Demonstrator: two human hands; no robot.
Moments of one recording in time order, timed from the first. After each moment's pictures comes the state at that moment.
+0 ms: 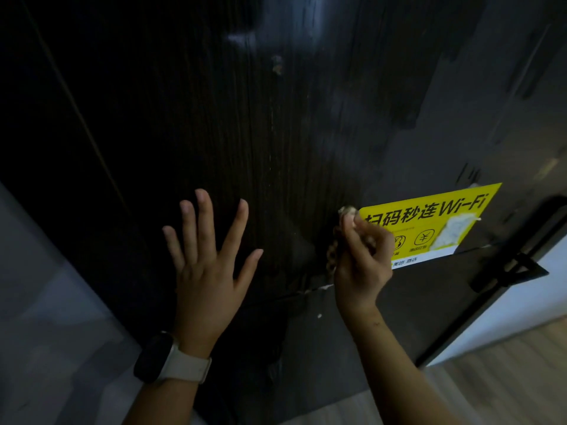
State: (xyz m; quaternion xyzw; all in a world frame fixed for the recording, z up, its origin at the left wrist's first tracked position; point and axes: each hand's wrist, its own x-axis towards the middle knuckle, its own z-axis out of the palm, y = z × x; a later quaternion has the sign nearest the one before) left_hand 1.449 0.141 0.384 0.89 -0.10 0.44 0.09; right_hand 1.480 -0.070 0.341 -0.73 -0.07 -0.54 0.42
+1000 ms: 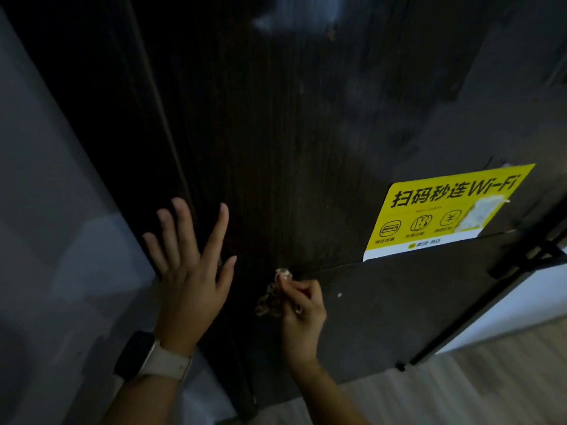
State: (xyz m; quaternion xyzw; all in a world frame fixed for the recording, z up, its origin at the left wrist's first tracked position) left_hand 1.414 0.207 0.355 0.91 -0.07 0.41 0.06; right_hand 1.411 0.058 0.252 -0.69 0.01 -0.33 0.65
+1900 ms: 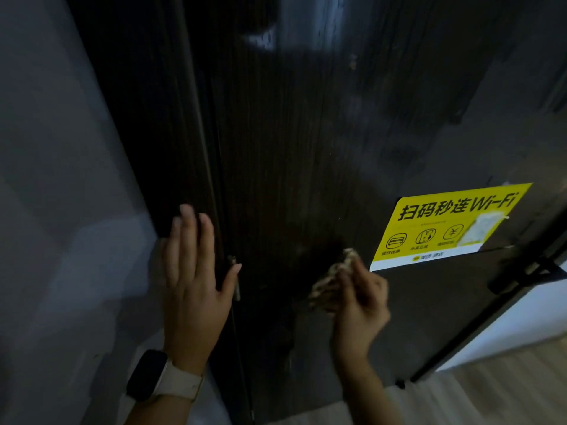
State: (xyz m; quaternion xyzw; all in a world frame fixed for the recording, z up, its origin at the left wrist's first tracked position) left_hand 1.399 0.214 0.364 0.88 -0.04 0.45 0.14; right_hand 1.411 0.018 0.301 -0.59 0.11 -0.42 0.68
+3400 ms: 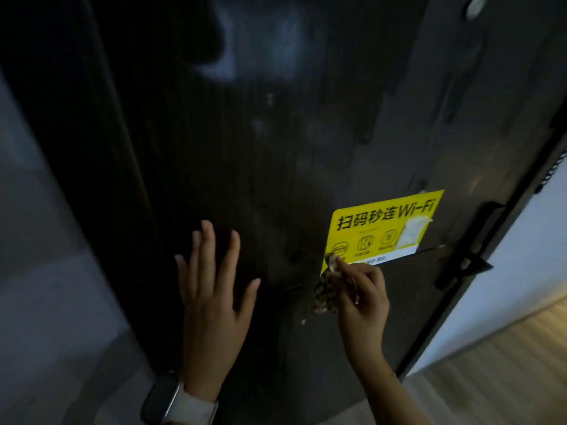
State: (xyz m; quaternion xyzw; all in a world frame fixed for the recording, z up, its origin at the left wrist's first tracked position) left_hand 1.389 0.133 0.375 0.89 -0.12 0.38 0.24; right_hand 1.391 -0.071 0.340 -0.72 -0.02 -0.44 0.54
